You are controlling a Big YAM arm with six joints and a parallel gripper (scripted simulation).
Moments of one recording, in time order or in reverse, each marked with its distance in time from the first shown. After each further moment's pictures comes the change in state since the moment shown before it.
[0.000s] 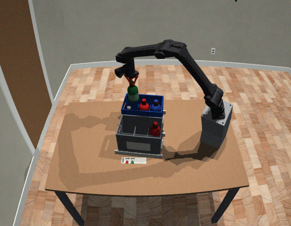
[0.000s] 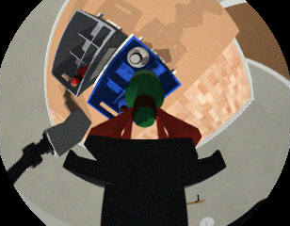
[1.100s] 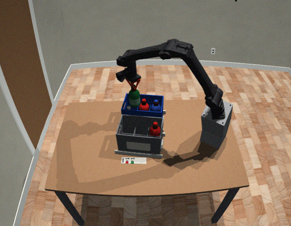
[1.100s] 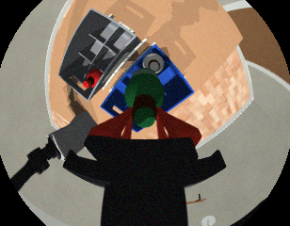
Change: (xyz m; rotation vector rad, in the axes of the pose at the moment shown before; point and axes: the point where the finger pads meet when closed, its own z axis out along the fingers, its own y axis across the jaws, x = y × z) arm -0.022 0.053 -0.003 0.008 -0.001 -0.003
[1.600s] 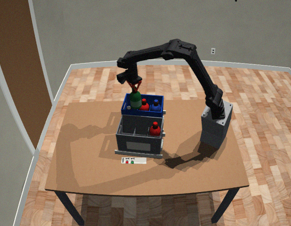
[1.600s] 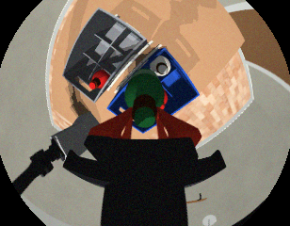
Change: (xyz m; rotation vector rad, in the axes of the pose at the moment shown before) arm -0.009 0.025 -0.001 -0.002 0.003 0.003
